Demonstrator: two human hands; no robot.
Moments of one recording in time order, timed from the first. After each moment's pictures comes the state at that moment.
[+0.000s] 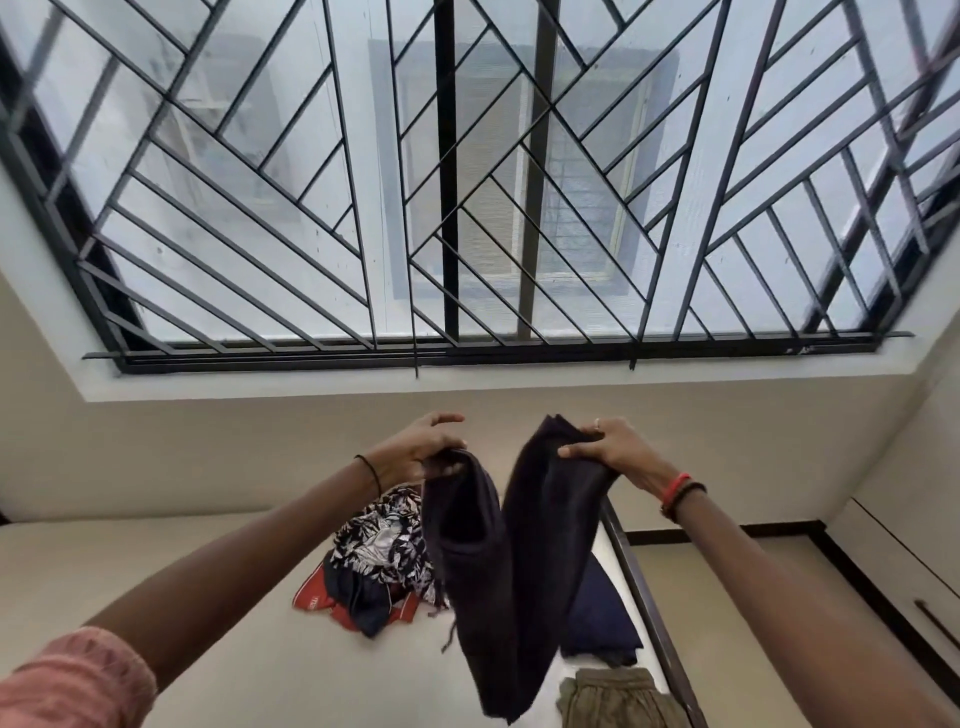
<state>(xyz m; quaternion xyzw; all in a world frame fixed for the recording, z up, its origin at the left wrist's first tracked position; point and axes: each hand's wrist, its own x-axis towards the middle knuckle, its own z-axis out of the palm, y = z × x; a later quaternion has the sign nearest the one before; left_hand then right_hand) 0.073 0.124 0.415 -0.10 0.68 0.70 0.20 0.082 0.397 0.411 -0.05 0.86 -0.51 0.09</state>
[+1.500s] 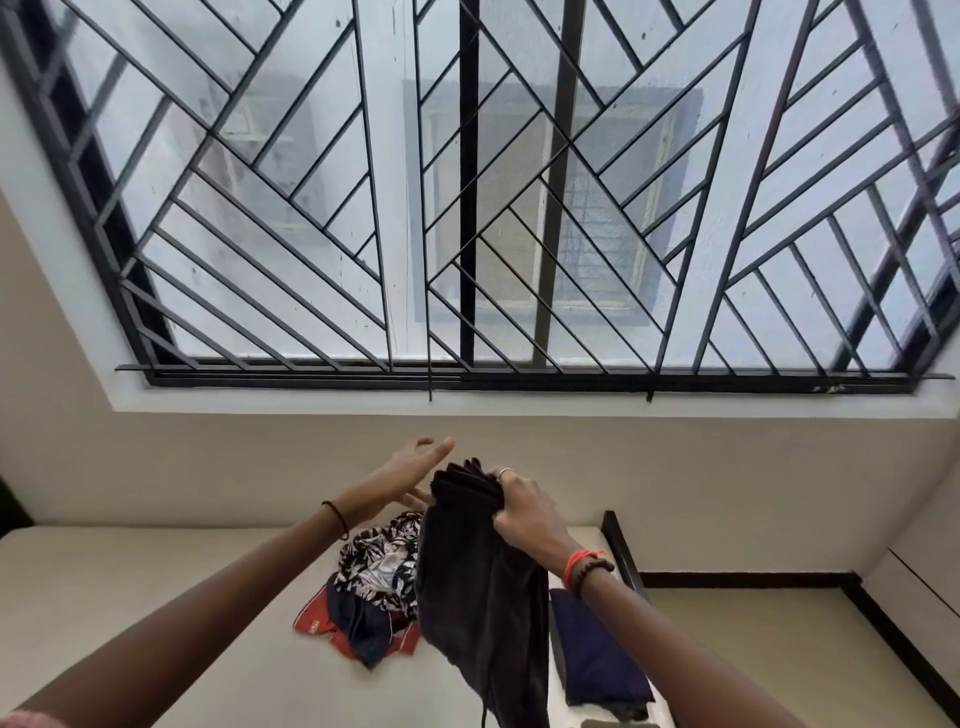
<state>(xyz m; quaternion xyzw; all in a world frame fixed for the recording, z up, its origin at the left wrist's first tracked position) 0.099 0.098 0.422 -0.02 0.84 0.52 0.13 0.119 0.284 0.394 -0.13 0.95 -0.30 -0.02</state>
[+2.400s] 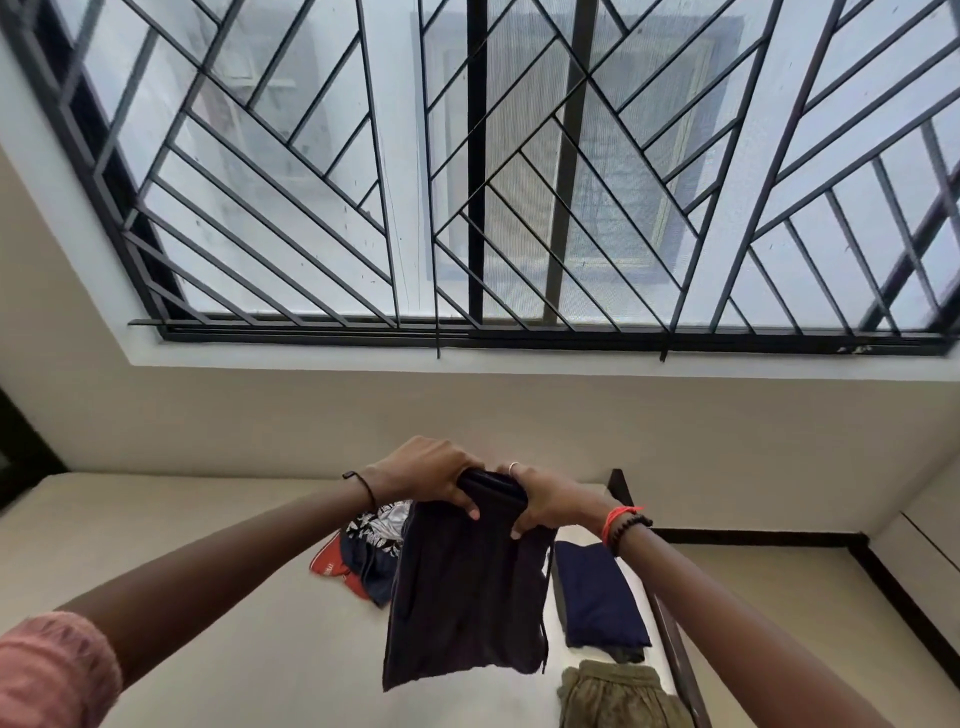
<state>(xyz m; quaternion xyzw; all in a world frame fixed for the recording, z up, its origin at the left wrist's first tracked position) 0.105 0.125 0.394 0.29 0.95 -0.03 0.05 0.107 0.324 0.377 -0.24 0.93 -0.20 0.20</state>
